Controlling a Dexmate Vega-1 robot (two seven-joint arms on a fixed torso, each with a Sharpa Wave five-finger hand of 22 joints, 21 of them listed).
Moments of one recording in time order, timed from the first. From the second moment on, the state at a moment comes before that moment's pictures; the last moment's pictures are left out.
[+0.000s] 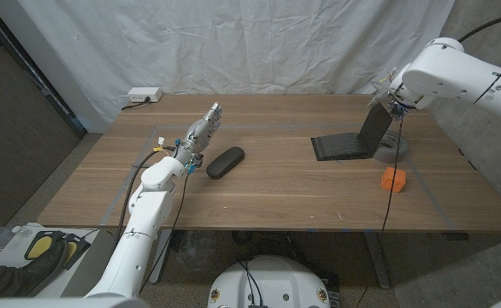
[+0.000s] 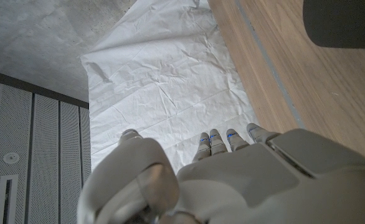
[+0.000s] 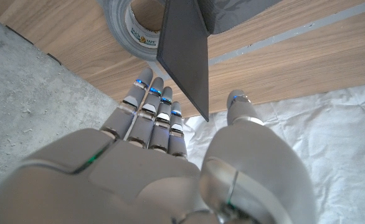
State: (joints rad) left arm 1.02 0.16 -0.05 -1.57 -0.16 -0.06 -0.37; left_hand 0.42 0.05 -0.12 0.09 0.33 -0.06 -0.01 0.20 0.18 -0.08 -0.06 0.20 0.18 -0.13 -0.02 0.18 0.17 -0.15 -0.04 0.20 0.17; right arm 0.04 -1.05 -1.07 -1.90 0.84 -1.40 -0.48; right_hand 0.61 -0.05 0.29 -0.16 0.24 0.37 0.13 0.19 0.19 0.51 0.10 0.24 0.19 0.58 0.00 0.23 0.19 0.53 0.01 0.38 0.19
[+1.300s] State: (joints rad) left arm 1.00 0.16 -0.04 -1.51 -0.17 -0.07 -0.38; left_hand 0.43 0.05 -0.12 0.09 0.33 -0.06 -0.01 0.20 0.18 -0.08 -0.06 0.20 0.18 -0.13 -0.02 0.18 0.17 -0.16 -0.03 0.20 0.17; right arm 0.15 -1.01 -1.21 -1.83 0.89 -1.40 -0.49; right_hand 0.74 0.01 0.33 -0.17 0.22 0.44 0.12 0.22 0.19 0.56 0.06 0.25 0.19 0.71 -0.07 0.29 0.24 0.65 -0.06 0.43 0.20
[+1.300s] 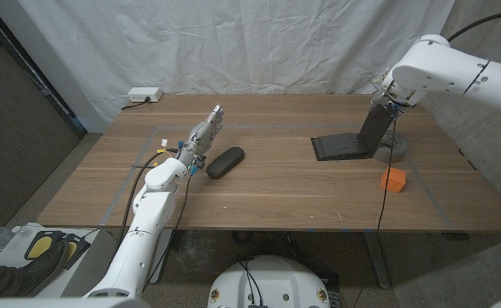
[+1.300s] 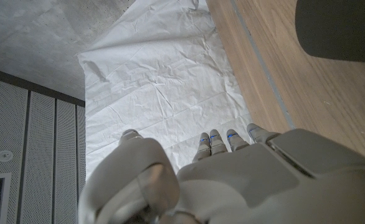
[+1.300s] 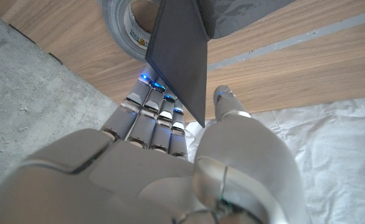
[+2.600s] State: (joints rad) left arm 0.99 0.15 -0.02 -1.50 -0.17 -0.07 -0.37; left_hand 0.43 0.06 -0.13 0.09 0.33 -0.06 -0.01 0.20 0.18 -0.08 -0.06 0.20 0.18 -0.13 -0.02 0.18 0.17 -0.16 -0.03 0.20 0.17; right arm 0.22 -1.00 -1.29 -1.78 0.94 -1.40 -0.54; right_hand 1.02 0.05 0.36 -0.18 0.20 0.54 0.06 0.23 0.20 0.68 0.00 0.28 0.19 0.79 -0.08 0.38 0.36 0.69 -0.06 0.50 0.24
